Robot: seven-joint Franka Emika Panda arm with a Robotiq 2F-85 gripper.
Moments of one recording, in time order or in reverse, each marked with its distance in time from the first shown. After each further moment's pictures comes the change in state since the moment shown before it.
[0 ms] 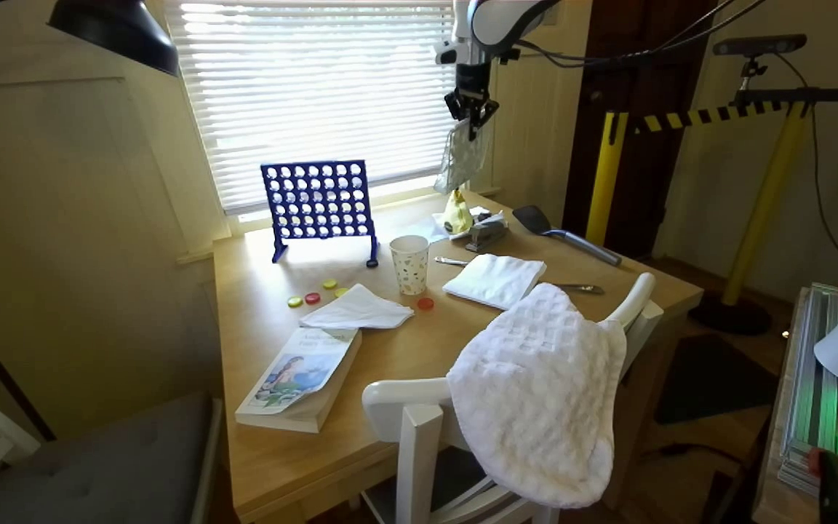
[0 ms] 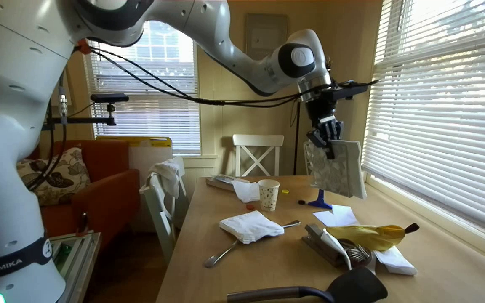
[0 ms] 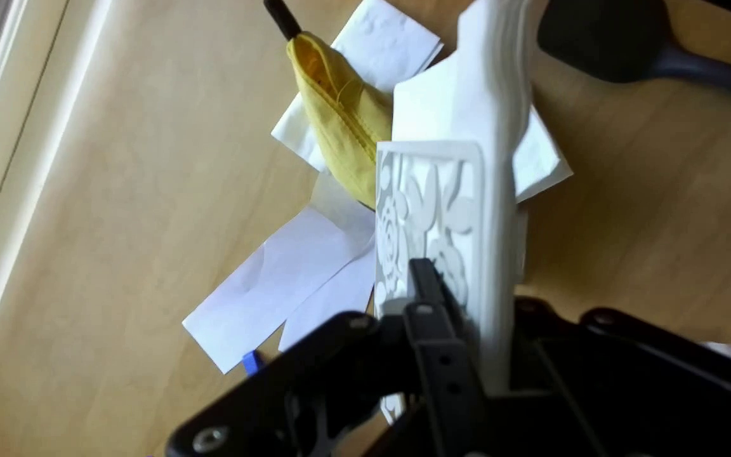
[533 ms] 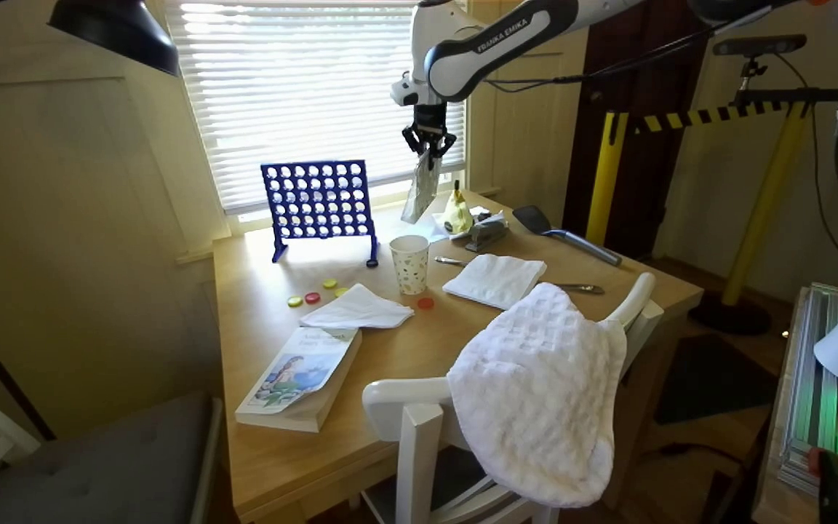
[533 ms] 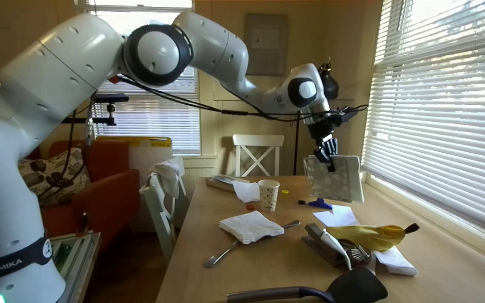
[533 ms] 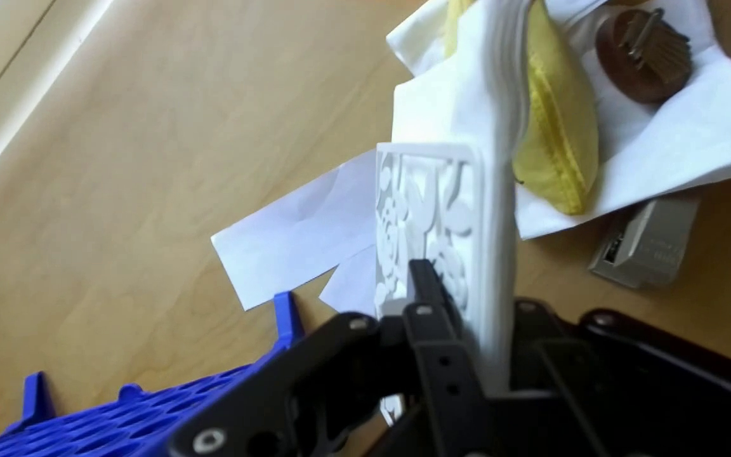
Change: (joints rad) arm 0.045 0.319 0.051 0.343 -0.044 0.015 -0.170
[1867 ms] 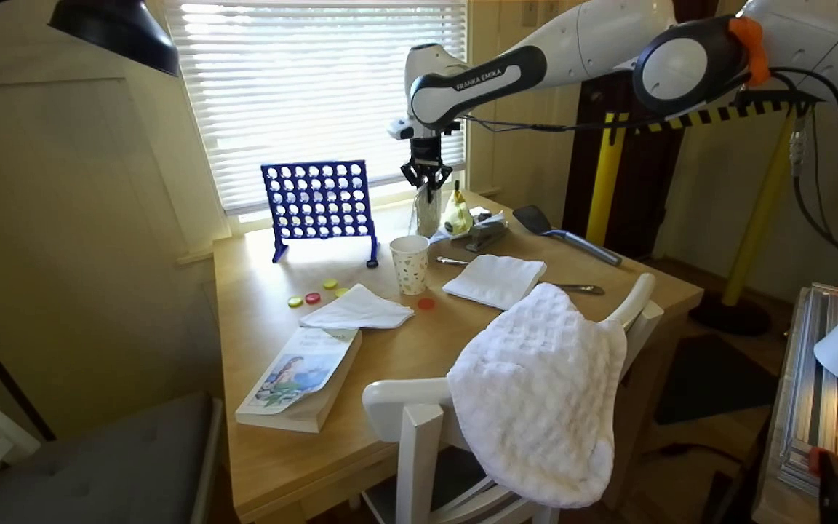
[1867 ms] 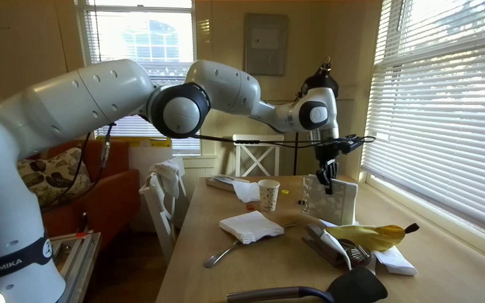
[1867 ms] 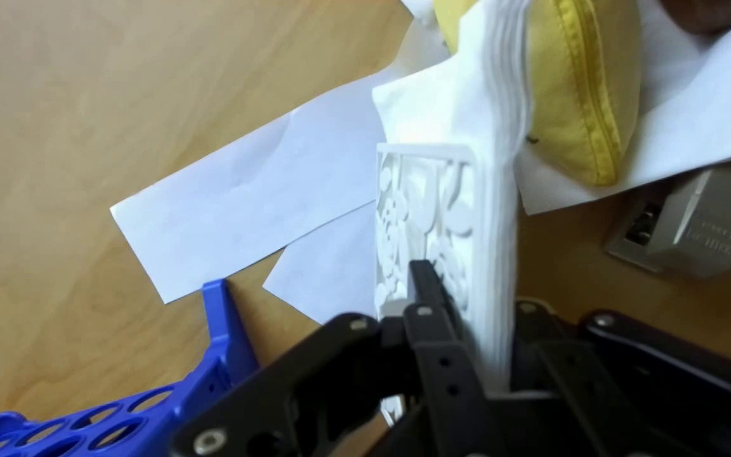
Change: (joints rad) arm -0.024 0.332 0.033 0.440 0.120 -0.245 -0.131
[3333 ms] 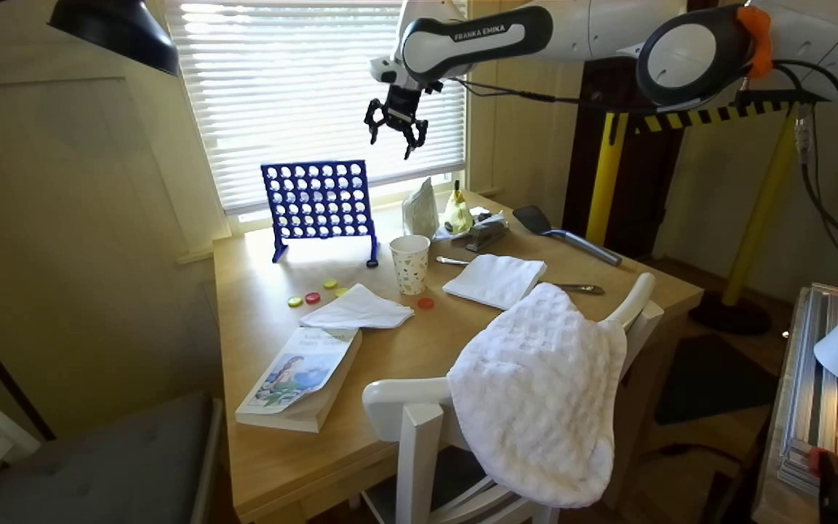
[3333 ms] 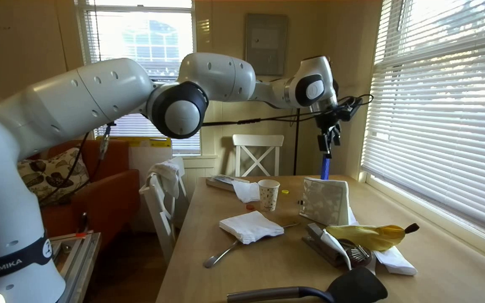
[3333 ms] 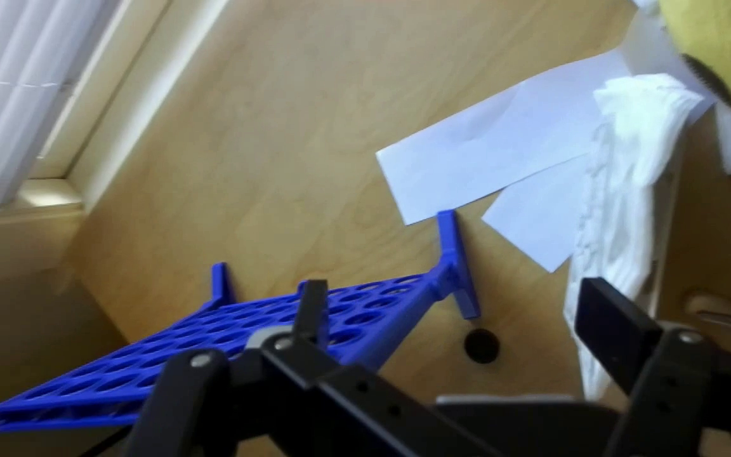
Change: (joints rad) arm 0.005 -0.014 0.105 0.159 0.024 0.135 -0.020
